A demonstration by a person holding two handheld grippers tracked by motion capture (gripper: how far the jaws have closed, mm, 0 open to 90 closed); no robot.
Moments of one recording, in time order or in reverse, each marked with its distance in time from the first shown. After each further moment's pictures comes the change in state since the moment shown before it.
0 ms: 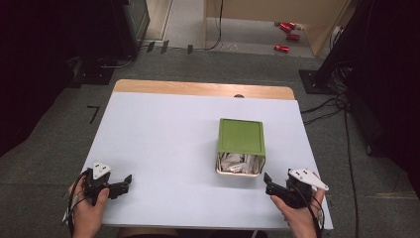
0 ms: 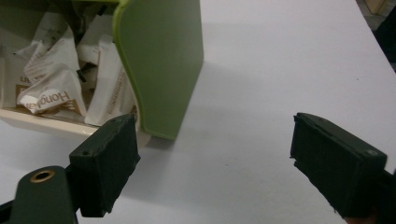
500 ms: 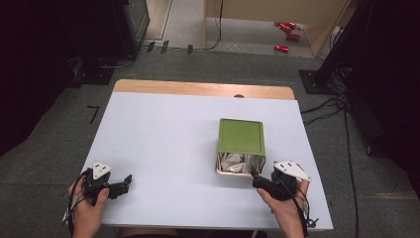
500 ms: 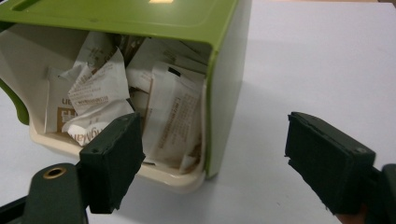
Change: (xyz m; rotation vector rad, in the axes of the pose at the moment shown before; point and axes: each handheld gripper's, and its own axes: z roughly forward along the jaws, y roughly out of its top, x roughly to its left) left arm 0.000 0.000 0.000 0.000 -0.001 0.000; right arm 0.032 0.015 0.020 -0.011 0.036 -0.031
